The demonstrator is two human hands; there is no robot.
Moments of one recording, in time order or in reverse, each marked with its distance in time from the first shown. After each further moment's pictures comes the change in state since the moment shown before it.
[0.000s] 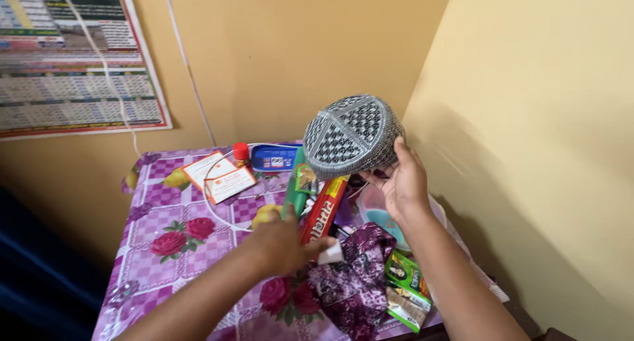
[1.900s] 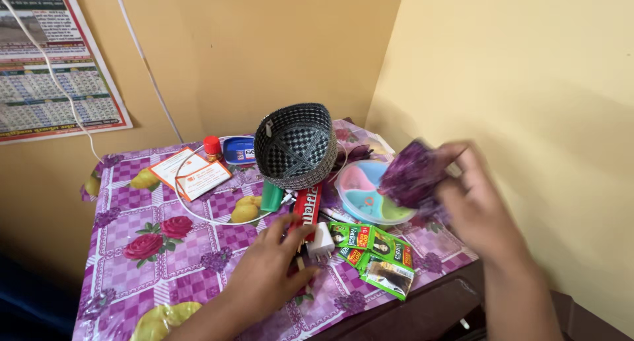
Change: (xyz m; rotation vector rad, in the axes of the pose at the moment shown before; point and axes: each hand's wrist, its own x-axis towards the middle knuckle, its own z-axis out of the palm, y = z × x) left_hand -0.054 -0.012 0.038 -0.276 0.326 0.540; right_hand -0.133 -0.094 -0.065 -0.712 -0.090 -0.372
